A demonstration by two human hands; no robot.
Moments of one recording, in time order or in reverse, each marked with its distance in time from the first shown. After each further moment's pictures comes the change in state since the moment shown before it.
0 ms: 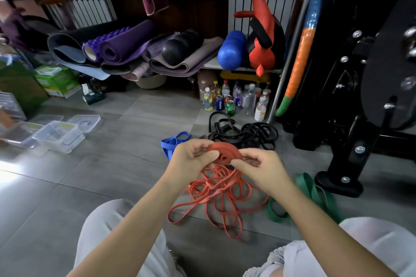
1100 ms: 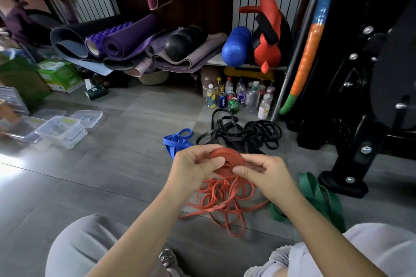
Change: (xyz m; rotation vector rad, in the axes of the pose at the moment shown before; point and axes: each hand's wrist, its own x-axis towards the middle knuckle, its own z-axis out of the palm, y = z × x) left_hand -0.016 -0.006 0.003 -0.245 -0.010 -0.006; right_hand -0.011 -0.005 0.009 0.185 -0.034 0.028
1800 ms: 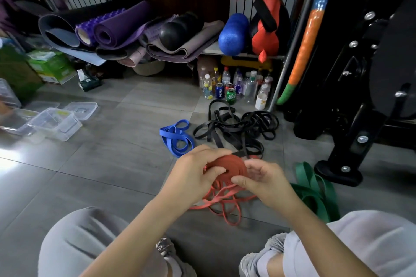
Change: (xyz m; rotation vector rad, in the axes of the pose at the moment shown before) left_hand -0.013 -0.012 0.001 0.761 -0.074 0.332; right_hand -0.021 0.025 -0.004 -0.114 -0.008 0.124
